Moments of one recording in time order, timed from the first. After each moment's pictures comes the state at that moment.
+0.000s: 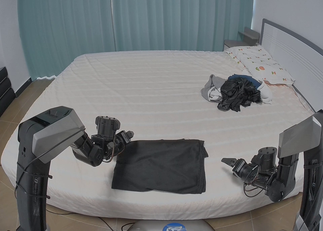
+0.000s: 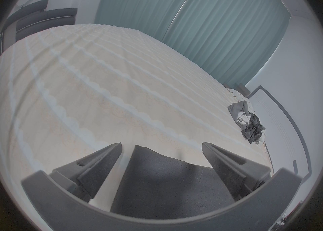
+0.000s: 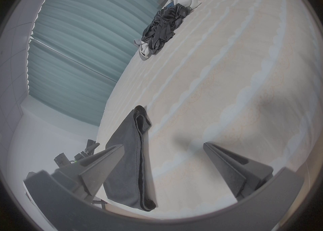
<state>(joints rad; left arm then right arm) -0.30 2.44 -1.15 -0.72 0.13 -0.71 0.27 2.36 -0.29 -1.55 0.10 0.95</state>
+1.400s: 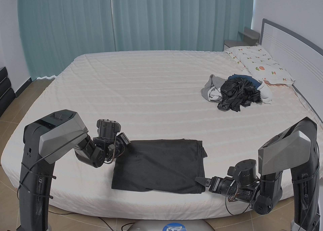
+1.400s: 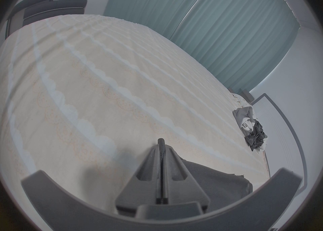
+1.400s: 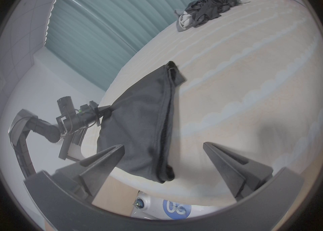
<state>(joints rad) -0.28 2.50 -1.19 -0.72 0.13 -0.79 0.52 2.41 -0.31 -1.55 0.06 0.75</state>
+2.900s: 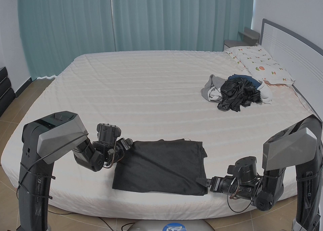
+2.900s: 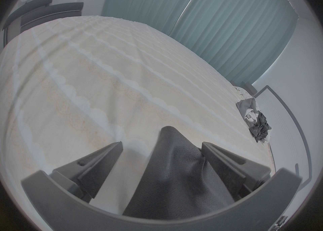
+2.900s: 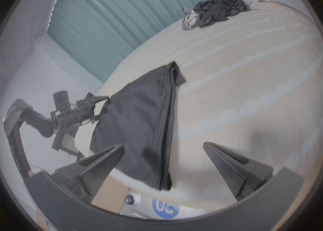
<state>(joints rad) -0.29 2.49 -1.12 -0.73 0.15 -0.75 0.50 2.37 -0.34 -1.43 0.07 0.65</state>
